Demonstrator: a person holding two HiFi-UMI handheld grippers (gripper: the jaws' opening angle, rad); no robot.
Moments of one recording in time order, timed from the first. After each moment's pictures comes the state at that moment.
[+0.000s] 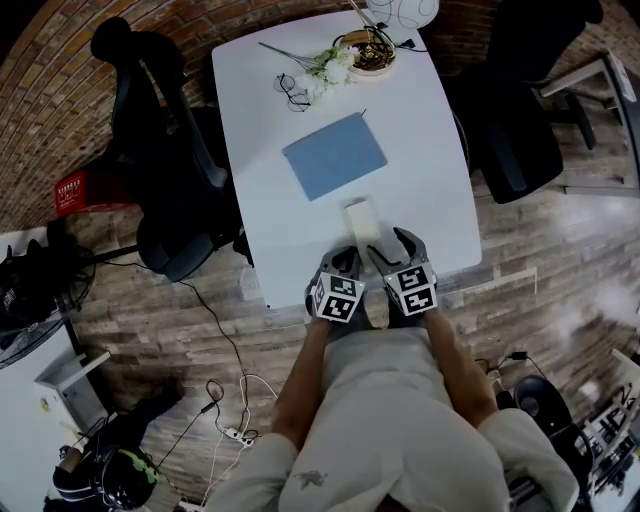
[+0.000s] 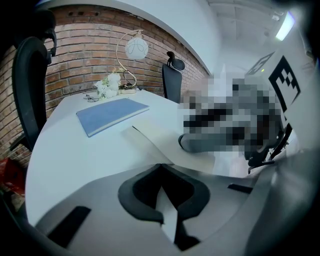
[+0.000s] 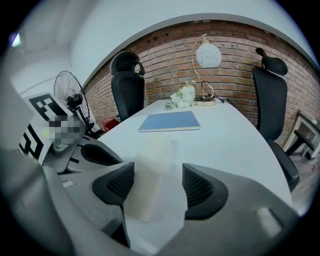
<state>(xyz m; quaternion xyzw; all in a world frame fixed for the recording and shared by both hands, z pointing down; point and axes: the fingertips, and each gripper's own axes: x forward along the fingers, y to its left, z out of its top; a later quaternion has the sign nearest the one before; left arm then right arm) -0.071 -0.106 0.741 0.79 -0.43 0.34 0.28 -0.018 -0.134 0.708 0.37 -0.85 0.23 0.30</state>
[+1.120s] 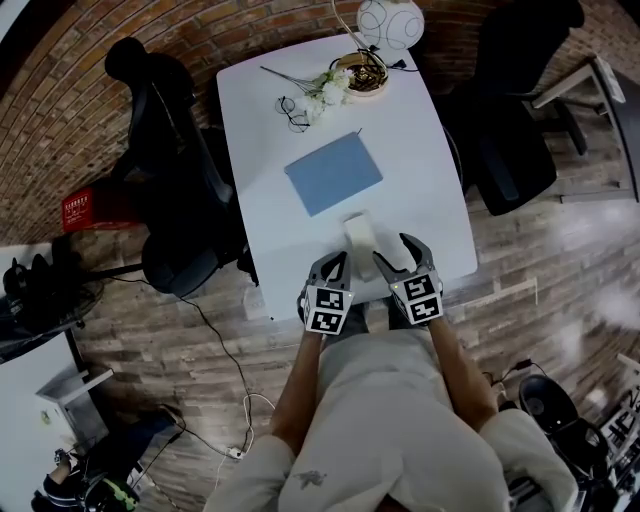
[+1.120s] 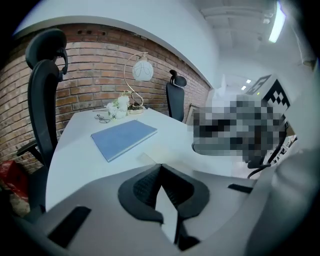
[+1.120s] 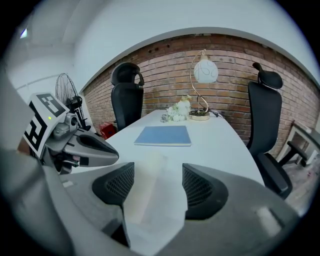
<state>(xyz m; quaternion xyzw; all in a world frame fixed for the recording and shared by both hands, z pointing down) -0.095 -0.126 0.687 0.80 -0.47 0.28 0.23 -0.004 -0.147 0.669 0.40 -0.85 0.19 0.28</state>
